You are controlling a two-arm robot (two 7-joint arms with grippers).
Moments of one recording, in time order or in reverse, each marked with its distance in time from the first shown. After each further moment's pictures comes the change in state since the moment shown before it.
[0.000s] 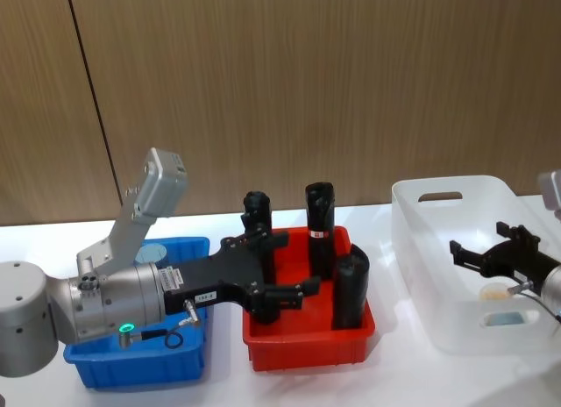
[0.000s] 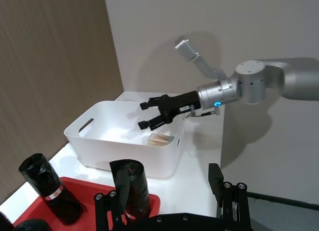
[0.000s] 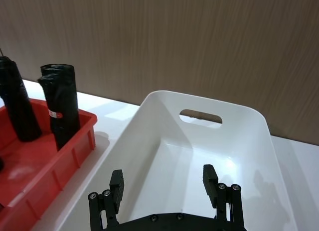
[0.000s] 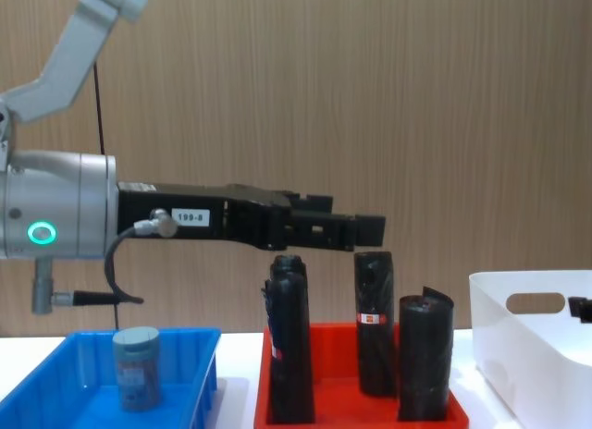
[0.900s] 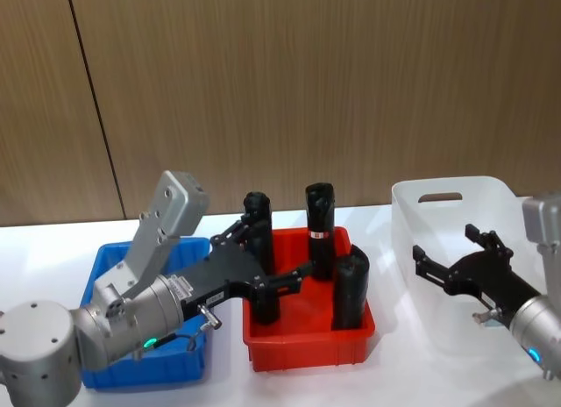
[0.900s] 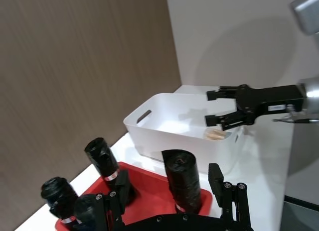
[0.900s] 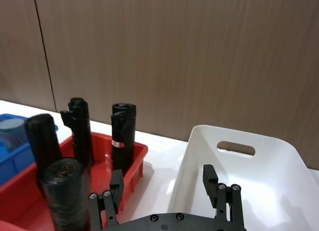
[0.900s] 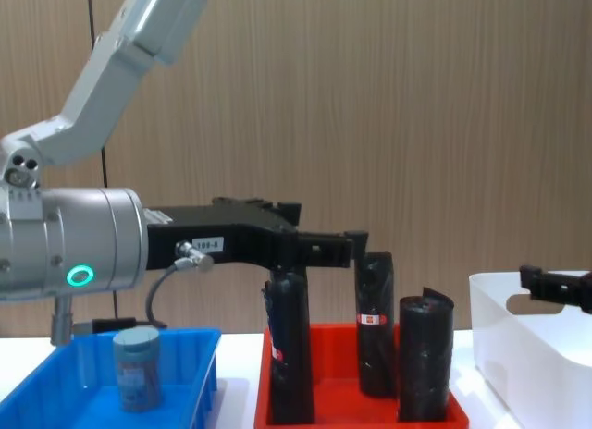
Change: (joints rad) left arm 0.084 -0.008 0.041 -0.067 0.074 -0.087 0.351; right arm -0.242 -0.042 -0.006 -0.349 -0.004 -0.077 -0.143
